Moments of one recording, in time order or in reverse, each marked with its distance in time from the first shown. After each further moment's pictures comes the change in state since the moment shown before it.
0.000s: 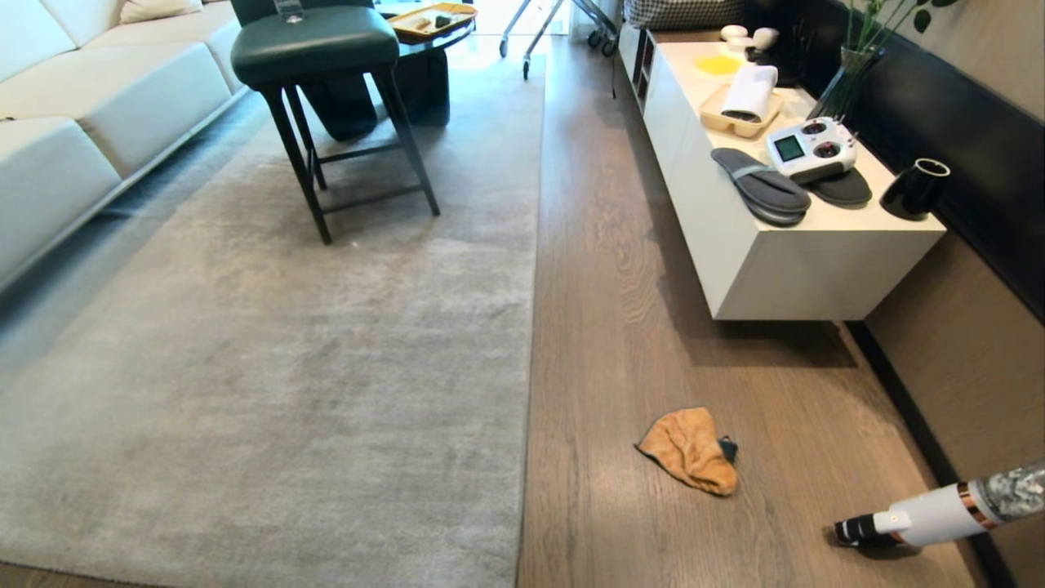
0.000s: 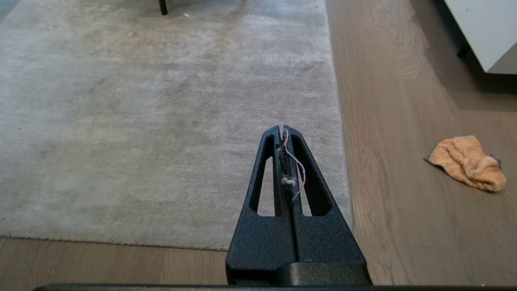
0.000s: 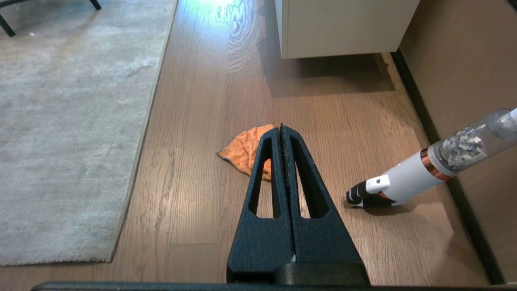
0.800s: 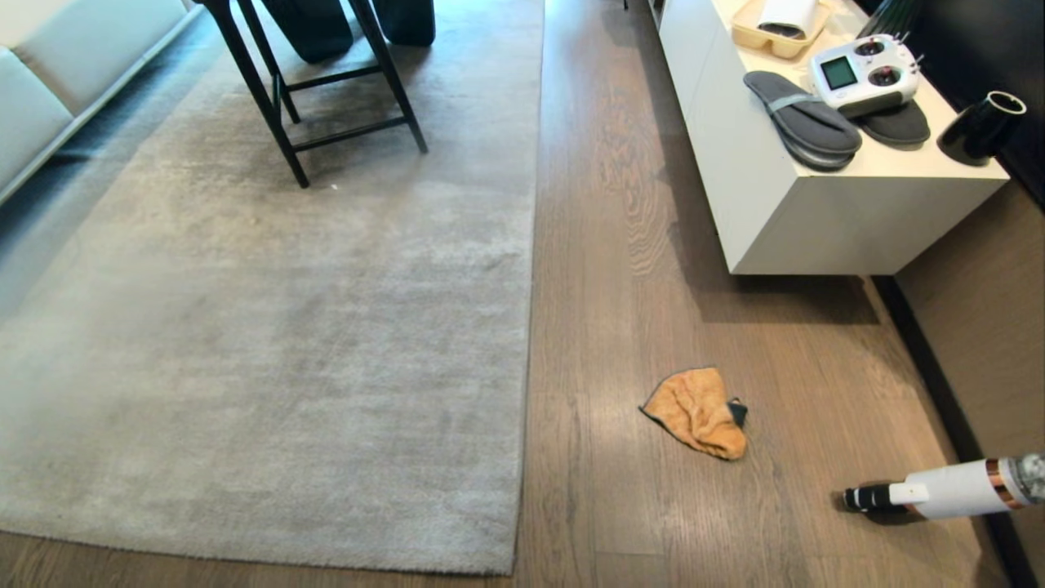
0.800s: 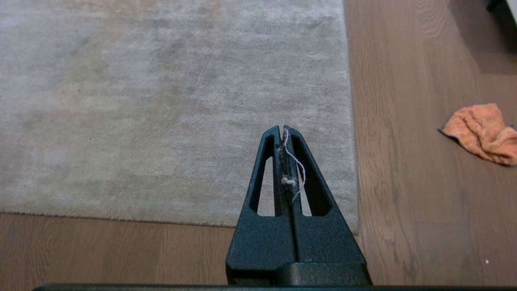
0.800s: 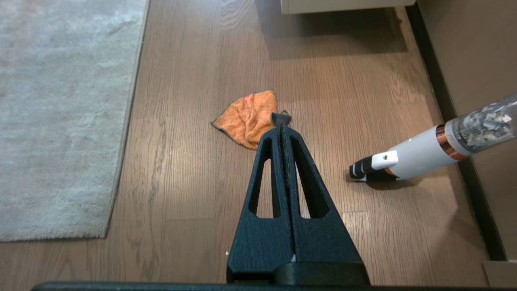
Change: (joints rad) left arm 0.000 0.000 0.000 -0.002 0.000 0.000; right arm 0.000 0.000 0.000 0.000 0.000 0.000
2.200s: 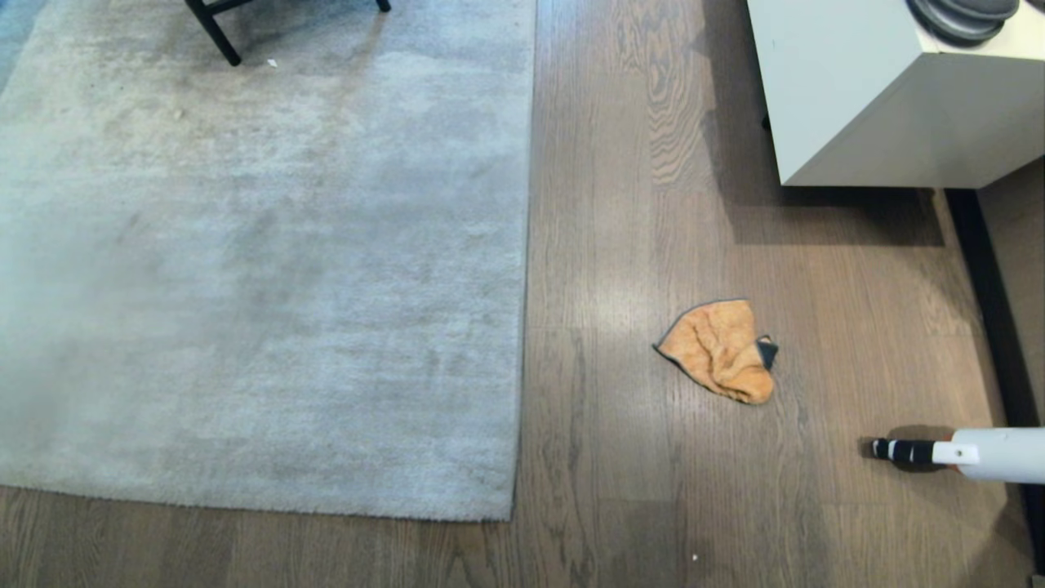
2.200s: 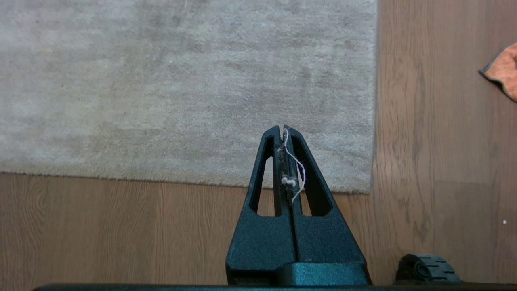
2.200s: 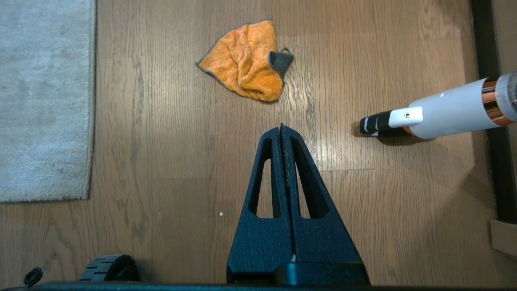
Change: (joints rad) left arm 0.000 0.000 0.000 0.002 -0.001 0.003; right arm 0.000 0.000 0.000 0.000 0.000 0.000
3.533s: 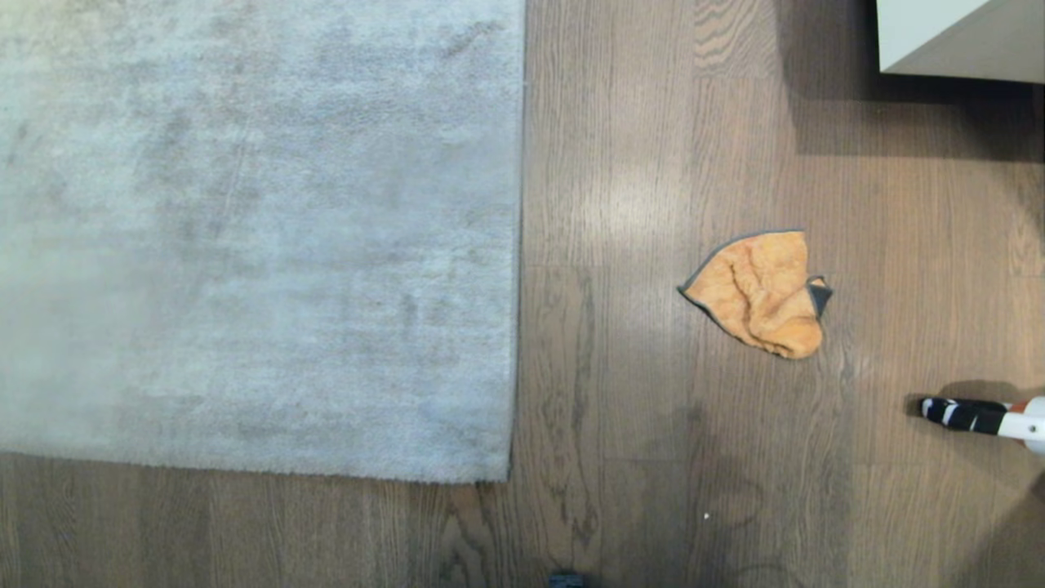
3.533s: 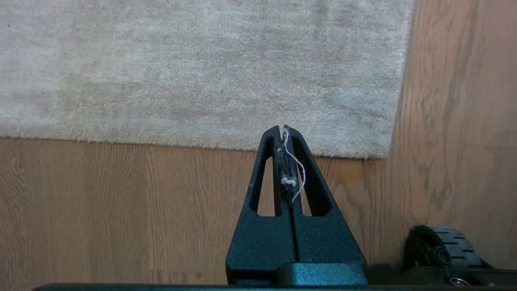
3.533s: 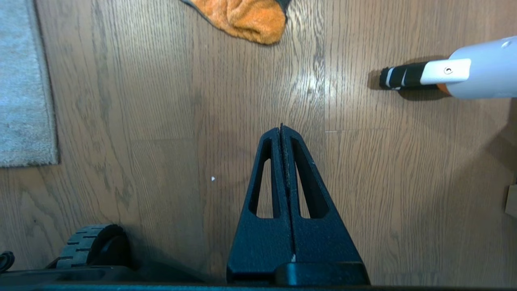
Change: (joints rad) left arm 0.000 0.000 0.000 0.000 0.001 0.000; right arm 0.000 0.000 0.000 0.000 0.000 0.000
